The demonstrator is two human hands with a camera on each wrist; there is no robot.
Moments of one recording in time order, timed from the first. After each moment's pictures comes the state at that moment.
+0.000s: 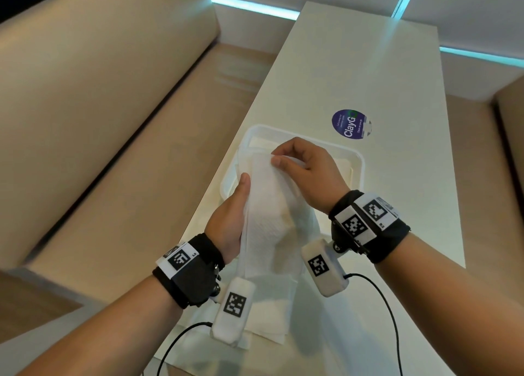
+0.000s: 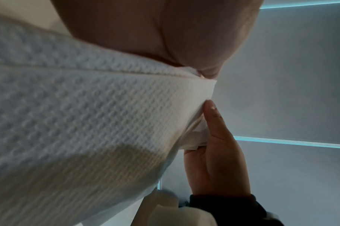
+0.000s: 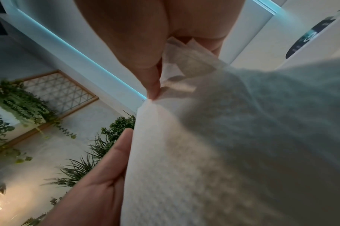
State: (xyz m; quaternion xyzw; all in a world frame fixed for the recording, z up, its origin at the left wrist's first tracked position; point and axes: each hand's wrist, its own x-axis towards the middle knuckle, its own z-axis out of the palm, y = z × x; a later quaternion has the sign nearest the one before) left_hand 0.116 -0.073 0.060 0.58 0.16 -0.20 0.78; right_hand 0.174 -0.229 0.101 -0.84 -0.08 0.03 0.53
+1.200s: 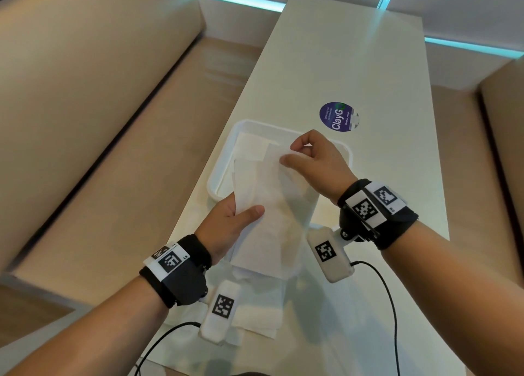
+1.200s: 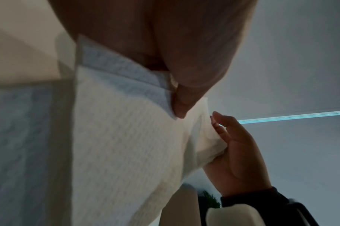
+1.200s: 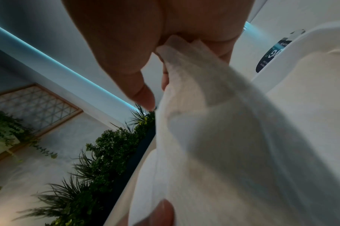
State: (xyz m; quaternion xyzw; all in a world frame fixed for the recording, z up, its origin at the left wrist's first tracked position) left_hand 0.111 -0.074 0.050 0.67 0.04 -0.23 0.70; right_hand 0.181 -0.261 0.095 -0.83 0.04 0.08 0.55
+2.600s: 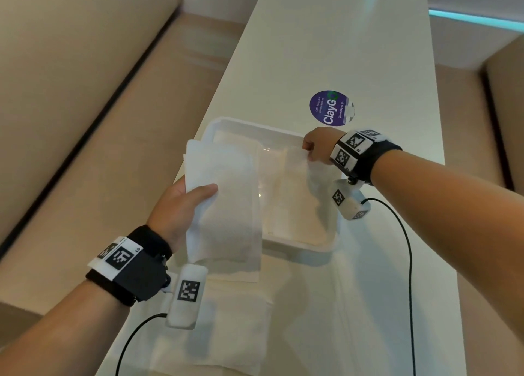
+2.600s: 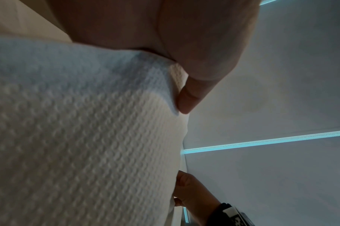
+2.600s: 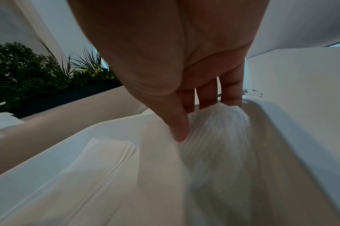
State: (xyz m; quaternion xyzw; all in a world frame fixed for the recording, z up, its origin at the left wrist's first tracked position) left_hand 0.184 -0.063 0.031 0.66 0.19 -0.17 0.71; right_hand 0.320 -0.333 0.029 -0.96 -0.07 0.27 0.04
